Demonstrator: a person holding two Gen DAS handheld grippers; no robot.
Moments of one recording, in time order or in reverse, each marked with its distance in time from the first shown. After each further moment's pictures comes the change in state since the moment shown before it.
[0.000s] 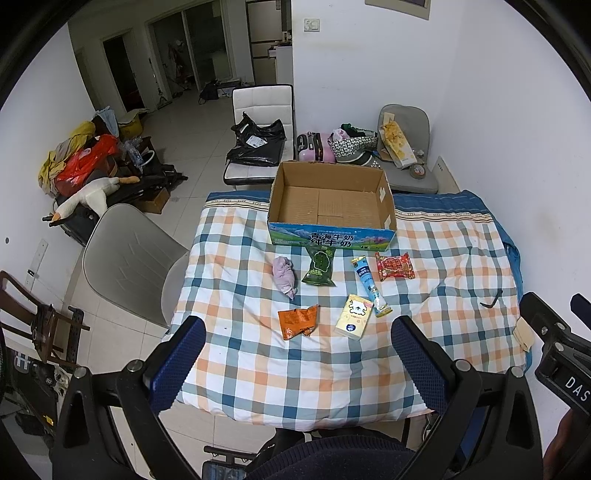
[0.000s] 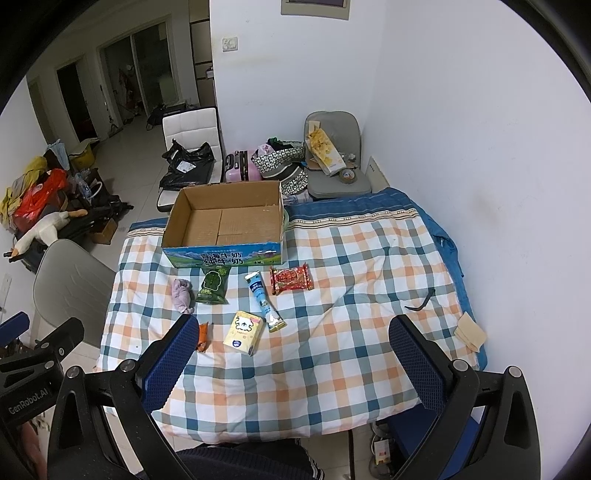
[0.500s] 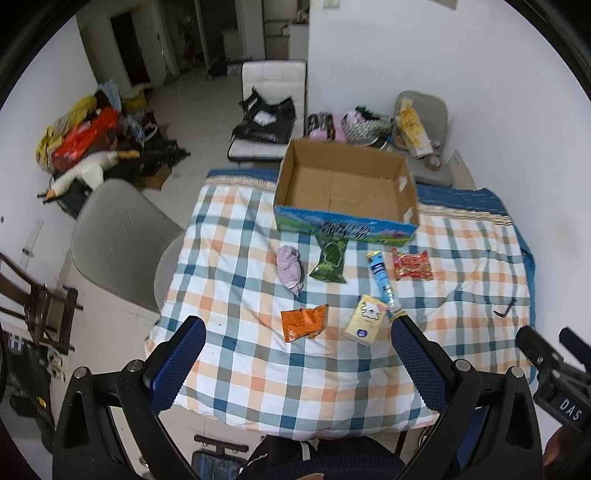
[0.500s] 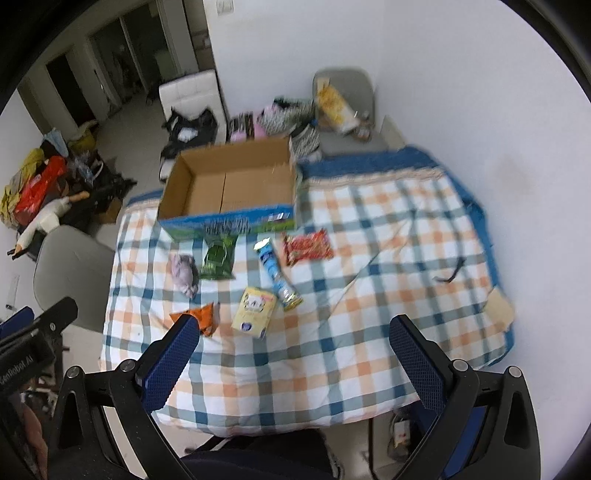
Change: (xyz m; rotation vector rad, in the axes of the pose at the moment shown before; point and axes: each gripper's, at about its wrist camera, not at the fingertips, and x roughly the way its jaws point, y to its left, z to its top) left arm 0.069 0.013 0.035 -0.065 0.100 0.003; right arm 0.107 0.006 0.011 0.036 0.184 0.062
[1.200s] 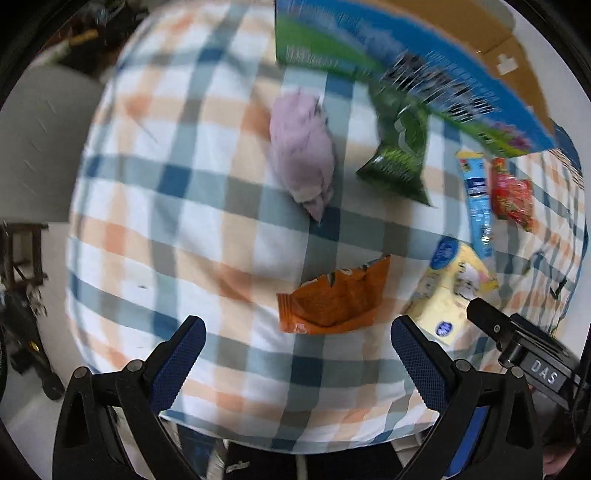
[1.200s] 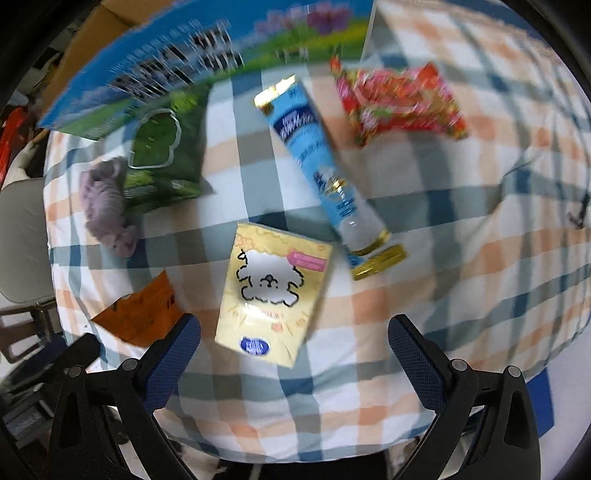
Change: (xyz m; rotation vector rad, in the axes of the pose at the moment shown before) left arm 0.320 0.035 -0.025 -0.105 0.588 0.033; right arm 0.360 0.050 -0.021 0.051 0.503 0.086
